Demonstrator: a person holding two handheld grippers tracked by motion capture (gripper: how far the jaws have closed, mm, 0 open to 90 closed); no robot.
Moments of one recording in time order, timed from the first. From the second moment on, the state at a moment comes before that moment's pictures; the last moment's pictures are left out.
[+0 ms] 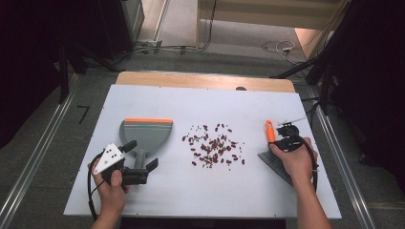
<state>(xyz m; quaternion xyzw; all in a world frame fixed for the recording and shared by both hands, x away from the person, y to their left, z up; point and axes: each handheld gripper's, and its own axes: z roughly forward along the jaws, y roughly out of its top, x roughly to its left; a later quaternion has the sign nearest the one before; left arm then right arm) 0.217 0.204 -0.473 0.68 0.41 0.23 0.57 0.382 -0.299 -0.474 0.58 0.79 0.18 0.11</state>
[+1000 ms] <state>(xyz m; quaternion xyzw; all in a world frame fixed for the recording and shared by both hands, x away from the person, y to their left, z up) 0.212 0.200 -0.468 0.68 0.40 0.25 0.57 0.320 -0.357 -0.445 0.52 0.64 0.54 0.17</state>
